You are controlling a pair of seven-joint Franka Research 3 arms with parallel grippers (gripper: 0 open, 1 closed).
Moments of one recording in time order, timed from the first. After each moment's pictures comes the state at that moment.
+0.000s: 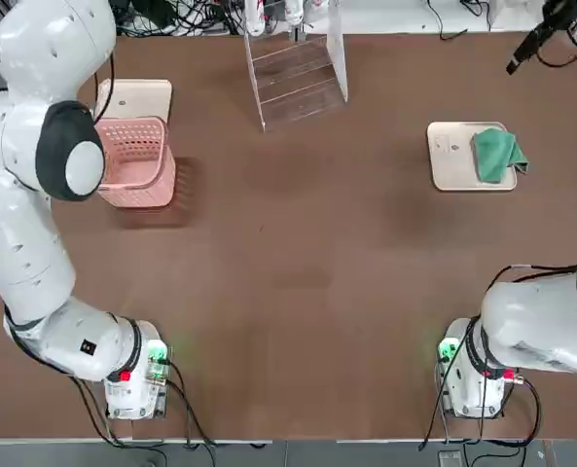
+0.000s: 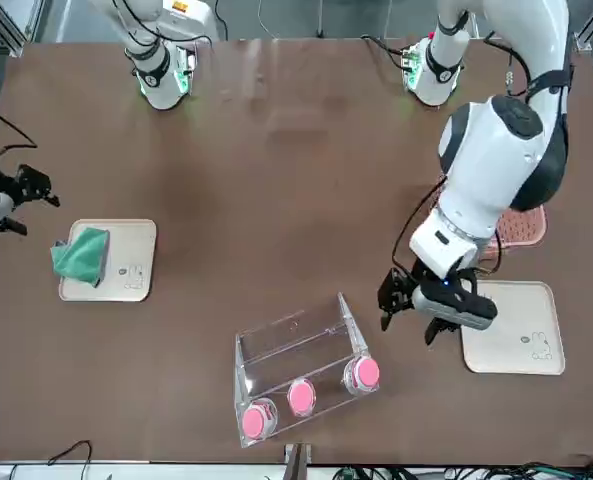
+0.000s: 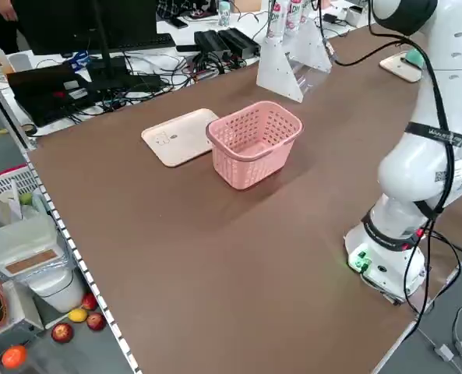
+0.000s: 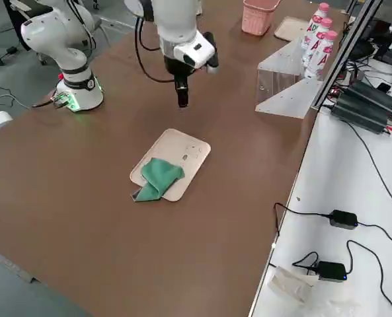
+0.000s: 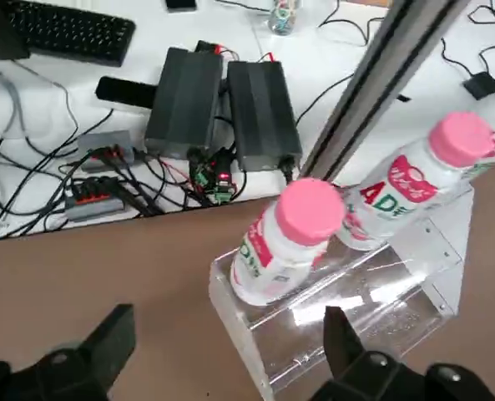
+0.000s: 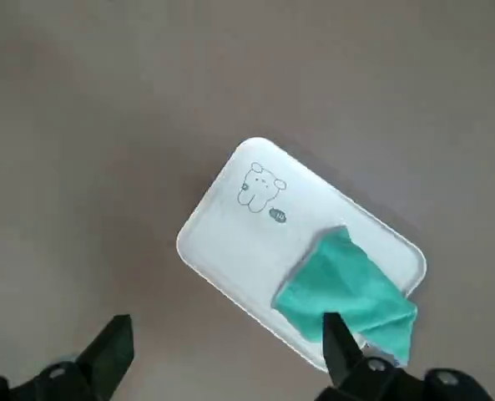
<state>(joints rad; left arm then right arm) -0.37 0.45 -0.05 -1.36 0.00 2.42 -0.18 -0.35 0.11 0.07 -1.81 0.20 1.79 -1.01</state>
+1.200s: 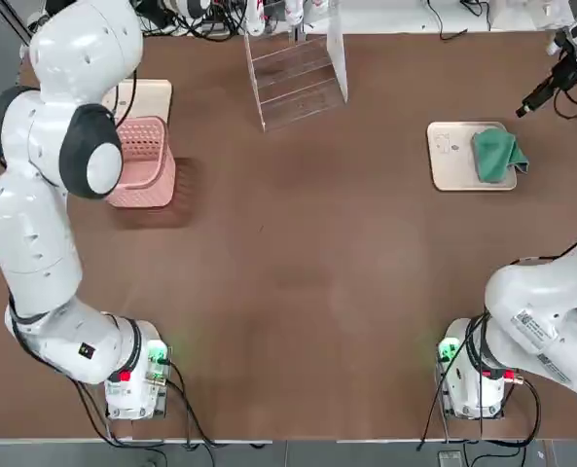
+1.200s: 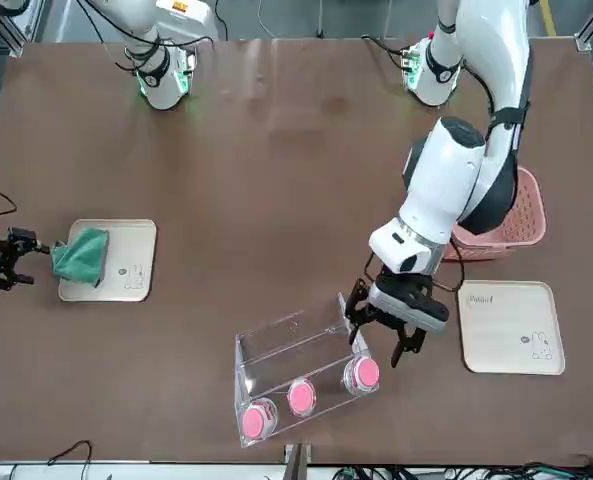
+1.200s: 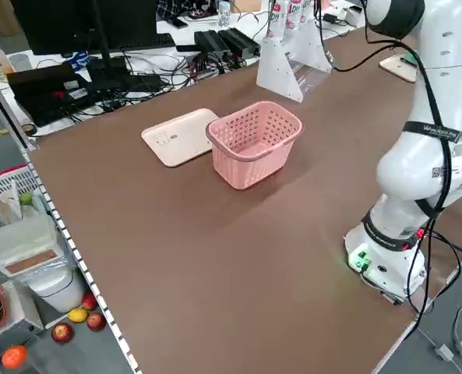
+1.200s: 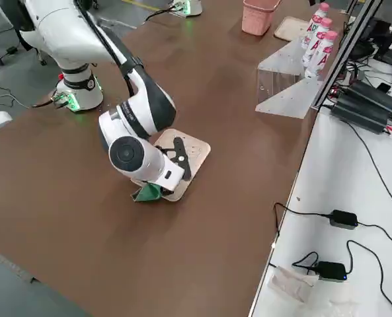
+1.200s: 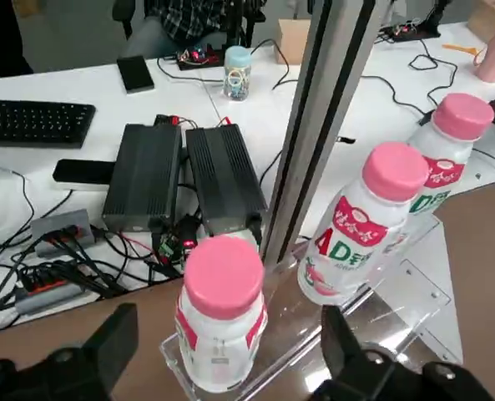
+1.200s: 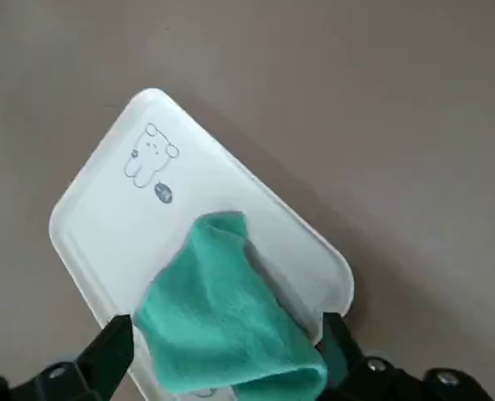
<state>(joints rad) -0.41 0.55 -0.05 -1.36 0.02 2.72 -0.12 -0.72 0.68 0.22 -1.47 0.25 1.83 -1.34</state>
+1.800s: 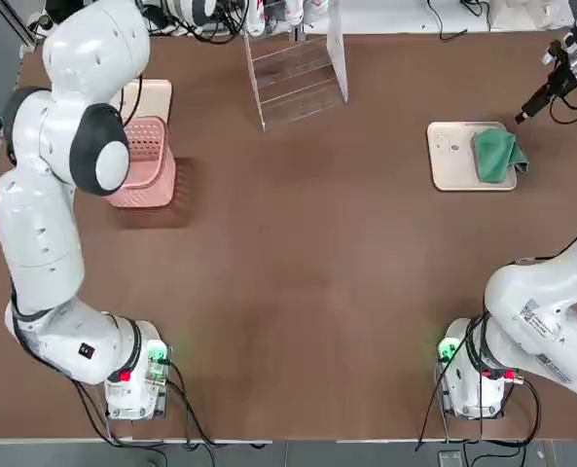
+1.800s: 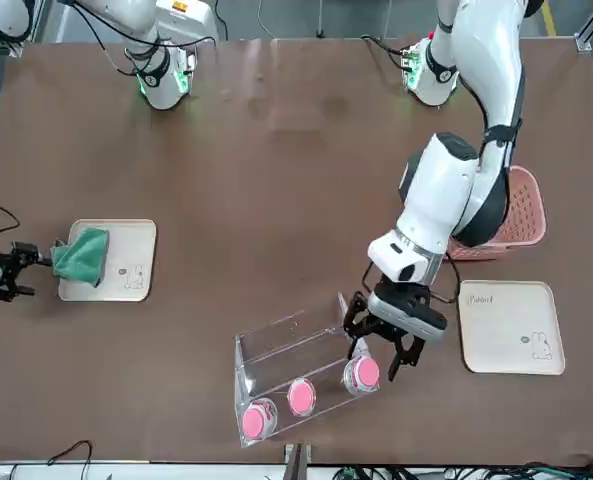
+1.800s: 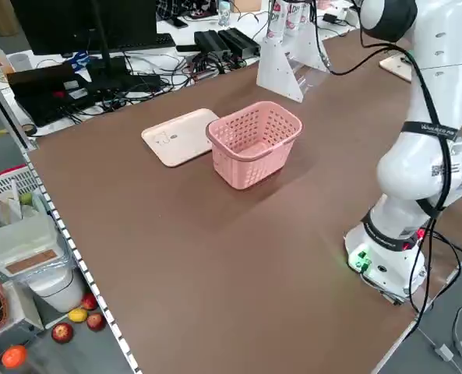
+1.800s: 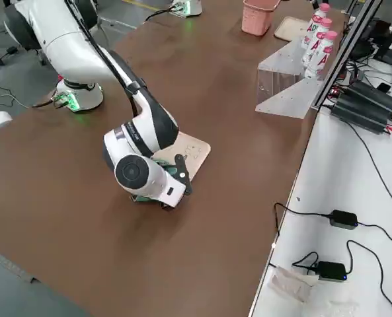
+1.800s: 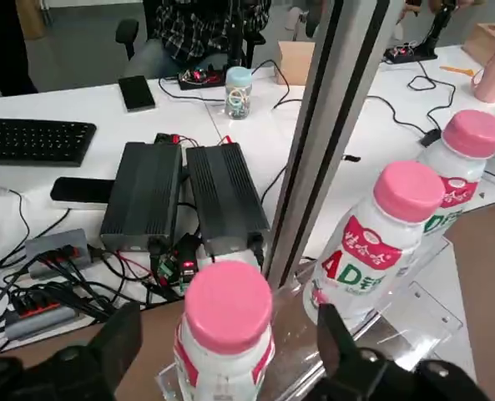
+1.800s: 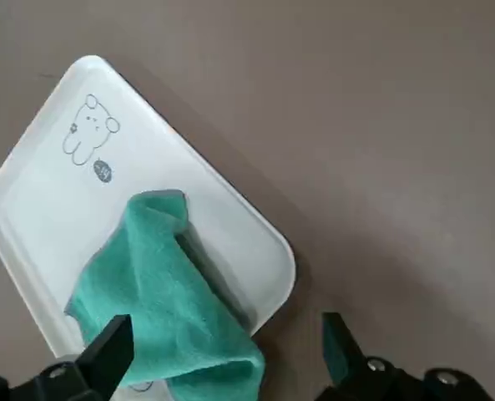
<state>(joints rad) -0.41 0.60 -0.04 -1.33 0.02 2.80 -0.12 -0.72 0.79 0.23 -1.38 0.18 1.88 -1.34</state>
